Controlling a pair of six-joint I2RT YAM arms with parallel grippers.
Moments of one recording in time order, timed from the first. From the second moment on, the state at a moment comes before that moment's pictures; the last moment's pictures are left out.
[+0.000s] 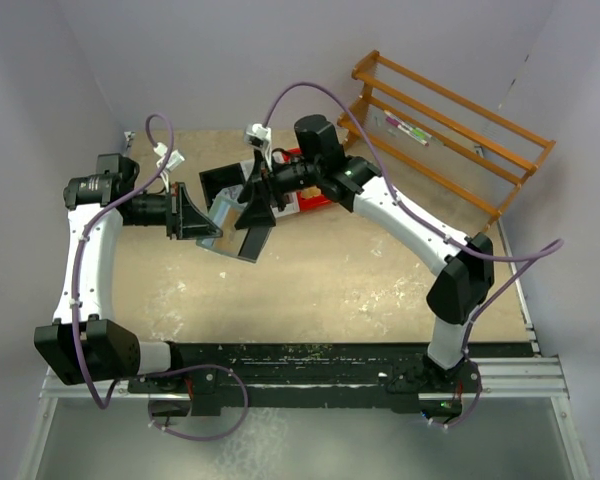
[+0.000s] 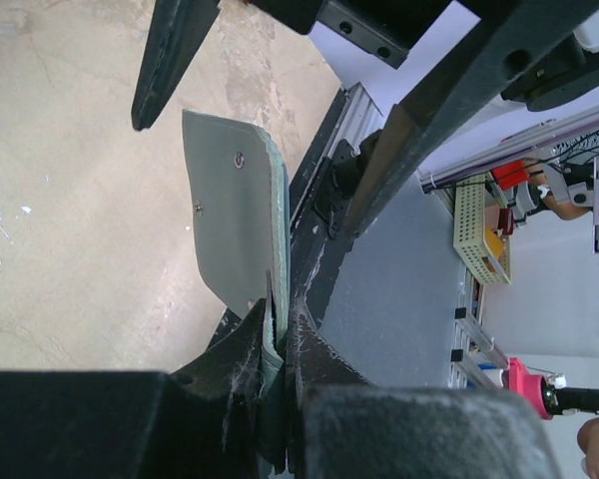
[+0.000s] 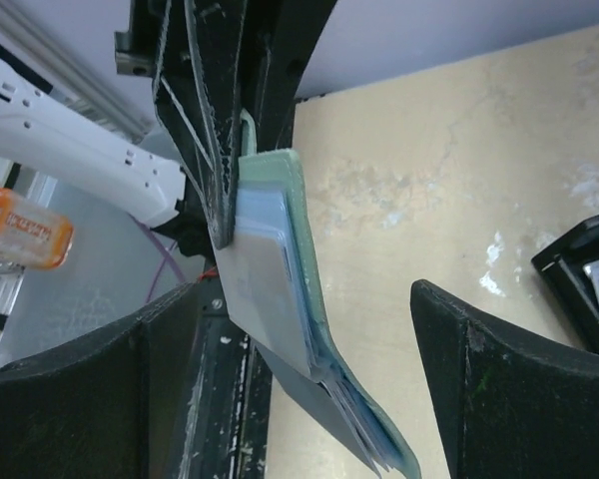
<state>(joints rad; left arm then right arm) 0.14 1.33 1.42 -1.39 1.33 0.50 0.73 1.82 1.81 -0.33 -0.91 0.08</state>
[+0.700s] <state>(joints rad) 0.14 1.32 1.43 -1.31 1.31 0.45 0.71 1.79 1.61 -0.07 -0.95 0.40</state>
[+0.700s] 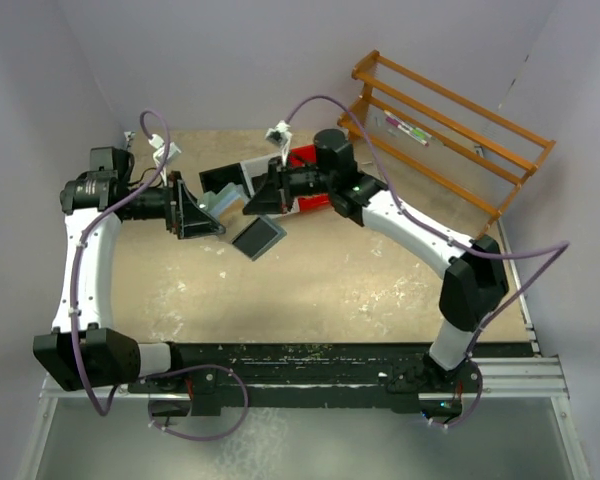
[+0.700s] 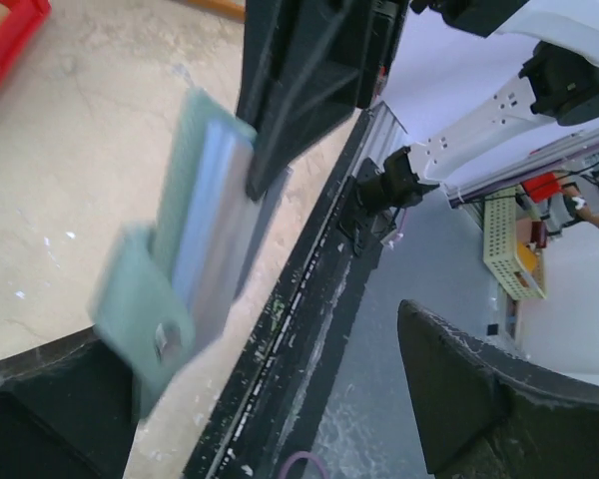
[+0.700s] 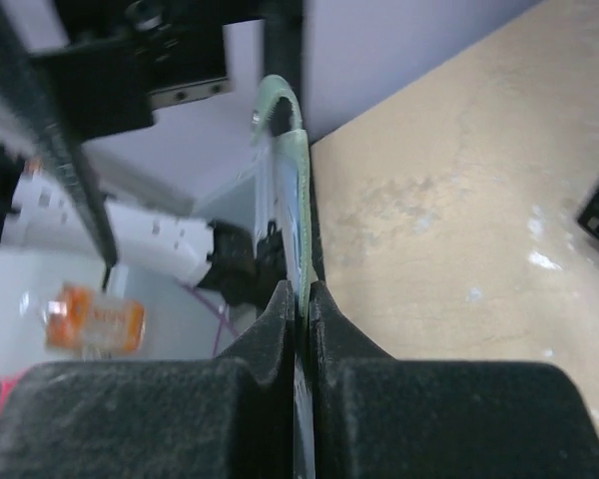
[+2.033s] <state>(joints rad) 0.14 0.99 1.07 -0.14 1.38 -0.70 0.85 1.57 1.10 0.94 -0.17 1.27</state>
